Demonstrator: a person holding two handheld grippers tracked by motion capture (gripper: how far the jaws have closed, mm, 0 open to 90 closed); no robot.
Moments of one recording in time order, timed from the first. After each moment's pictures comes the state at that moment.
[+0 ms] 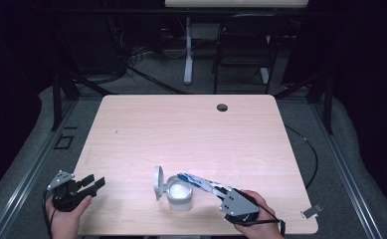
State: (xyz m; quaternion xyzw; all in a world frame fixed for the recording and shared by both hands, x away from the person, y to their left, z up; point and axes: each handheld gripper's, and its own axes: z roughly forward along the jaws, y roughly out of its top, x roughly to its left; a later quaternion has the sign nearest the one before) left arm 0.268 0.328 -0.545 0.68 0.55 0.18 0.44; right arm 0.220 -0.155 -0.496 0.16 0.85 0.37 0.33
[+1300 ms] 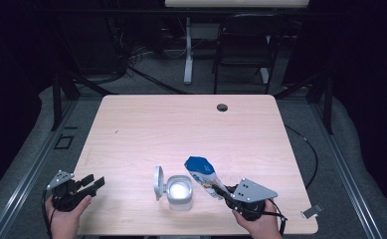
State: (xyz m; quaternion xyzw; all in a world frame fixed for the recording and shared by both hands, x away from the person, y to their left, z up) left arm 0.269 0.329 -0.545 0.68 0.56 0.18 0.44; right arm 0.233 -0.171 -0.490 0.23 0.81 0.49 0.23
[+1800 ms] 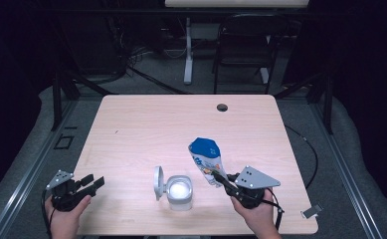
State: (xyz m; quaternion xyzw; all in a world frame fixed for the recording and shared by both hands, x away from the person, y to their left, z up) left arm 0.269 0.330 -0.545 0.68 0.55 0.18 0.44; right arm 0.256 -0.172 -0.485 0.27 0.77 0.54 0.24
